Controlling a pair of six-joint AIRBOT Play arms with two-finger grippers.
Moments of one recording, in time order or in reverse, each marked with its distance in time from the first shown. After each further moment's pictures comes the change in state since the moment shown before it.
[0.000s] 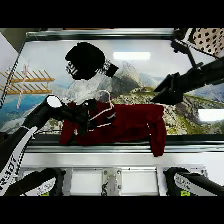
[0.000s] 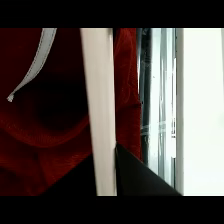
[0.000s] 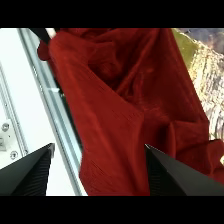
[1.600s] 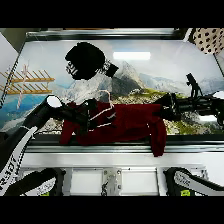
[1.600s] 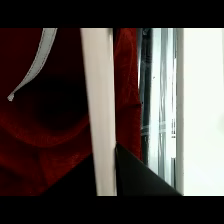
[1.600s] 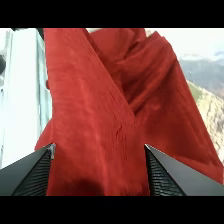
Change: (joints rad) left arm 0.000 0.000 0.000 0.000 0.001 -0.004; right arm -0.226 -0.040 -0.559 0.339 -0.078 -0.741
